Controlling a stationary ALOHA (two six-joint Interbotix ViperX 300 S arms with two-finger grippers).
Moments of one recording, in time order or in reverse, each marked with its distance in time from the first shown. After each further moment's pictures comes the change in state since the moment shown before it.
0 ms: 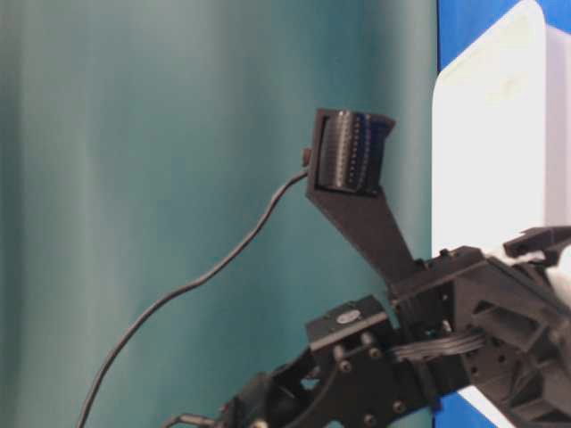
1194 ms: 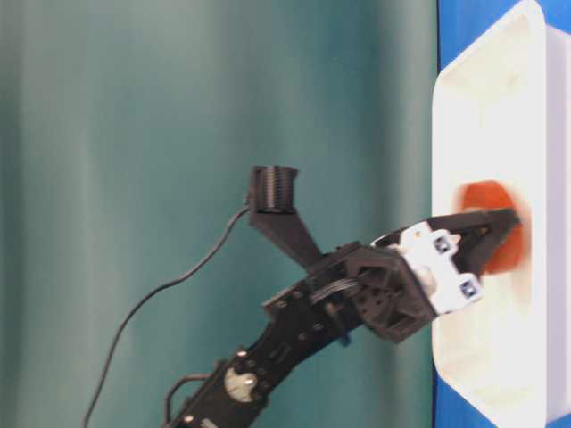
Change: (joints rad) left arm 0.376 -0.032 0.026 0.057 -0.118 0.219; right arm 0.000 0.020 0.003 0.000 0.017 0.000
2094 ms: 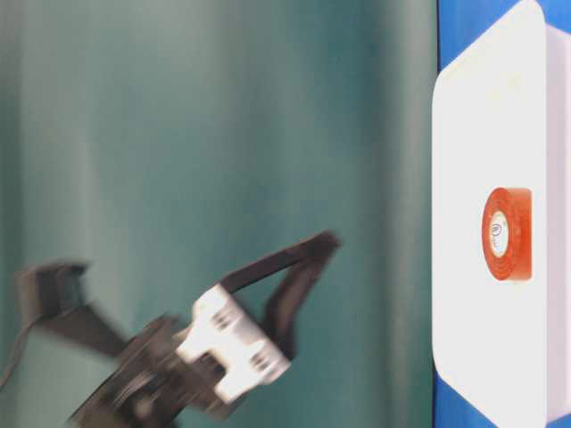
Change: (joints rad) left arm -0.072 -0.420 0.124 -0.008 0.015 -0.011; right arm 0.000 0.002 0.000 0.000 0.000 0.002
